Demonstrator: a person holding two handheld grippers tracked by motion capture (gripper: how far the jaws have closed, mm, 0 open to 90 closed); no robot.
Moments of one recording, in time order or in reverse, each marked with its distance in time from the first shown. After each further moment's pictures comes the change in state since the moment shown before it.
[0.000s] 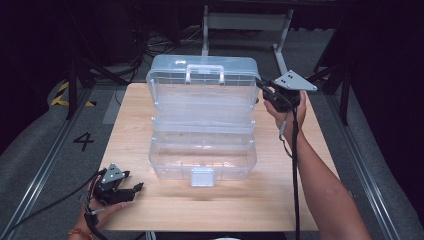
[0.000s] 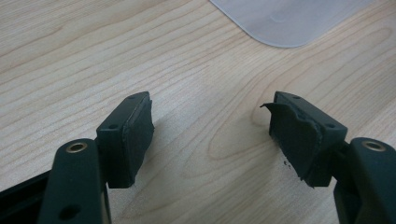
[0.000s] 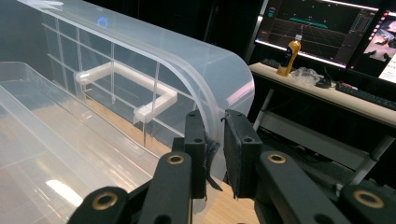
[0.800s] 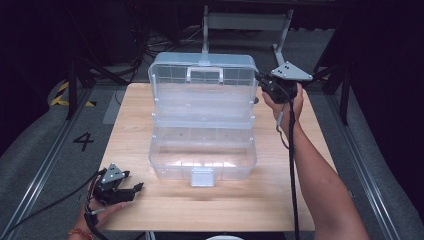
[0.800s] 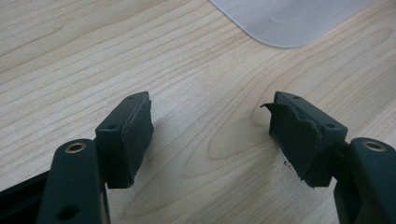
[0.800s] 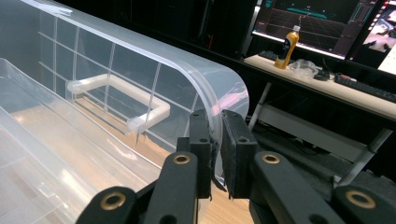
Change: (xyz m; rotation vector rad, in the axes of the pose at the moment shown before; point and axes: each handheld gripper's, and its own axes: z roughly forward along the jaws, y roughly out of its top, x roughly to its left) left arm 0.000 0.000 0.000 0.000 -0.001 -0.002; right arm -0.012 0.006 0.022 0.036 -0.007 0.009
